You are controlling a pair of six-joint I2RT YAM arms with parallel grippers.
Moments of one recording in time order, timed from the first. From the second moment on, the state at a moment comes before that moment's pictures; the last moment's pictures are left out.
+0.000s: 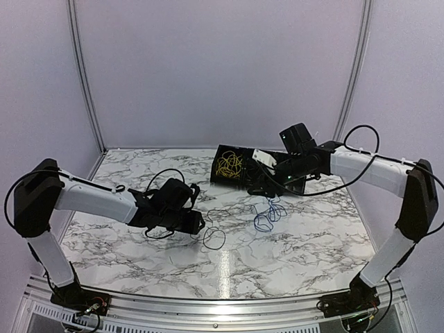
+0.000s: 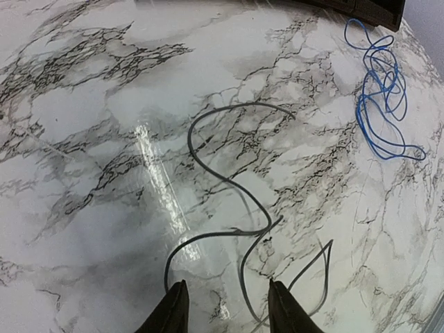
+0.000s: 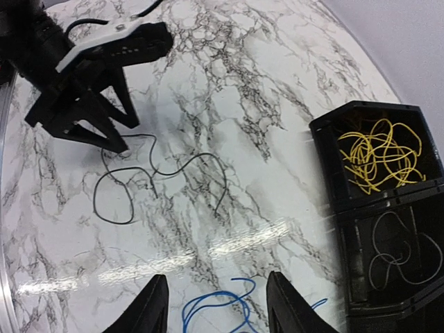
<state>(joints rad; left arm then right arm) -0.92 1.73 0.92 -0.05 -0.06 -0.57 0.56 1.62 1.29 -0.51 -0.47 -0.56</state>
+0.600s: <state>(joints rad) -0.92 1.96 1.23 -0.26 -0.07 -0.09 0.56 1.55 1.21 -0.52 -0.49 -0.55</state>
